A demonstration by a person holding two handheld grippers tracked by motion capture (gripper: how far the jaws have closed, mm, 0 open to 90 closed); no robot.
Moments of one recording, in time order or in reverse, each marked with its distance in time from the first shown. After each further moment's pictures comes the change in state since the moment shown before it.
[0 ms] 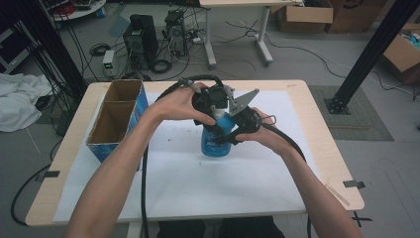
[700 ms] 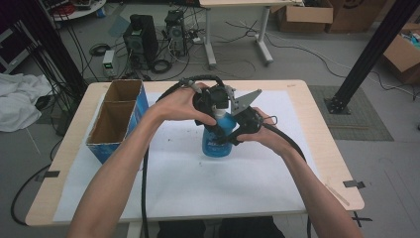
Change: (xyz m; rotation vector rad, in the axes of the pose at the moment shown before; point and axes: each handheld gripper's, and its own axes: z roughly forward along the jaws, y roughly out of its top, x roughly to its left) left arm 0.000 0.001 0.001 -0.006 -0.005 -0.002; right arm -0.001 -0.004 -0.002 -0.037 -0.022 0.007
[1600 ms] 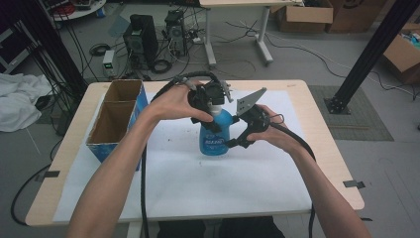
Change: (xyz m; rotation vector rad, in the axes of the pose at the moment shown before) left arm 0.000 -0.008 -0.014 -0.014 0.015 -0.089; right arm 0.003 -0.003 -0.020 0.126 -0.044 0.033
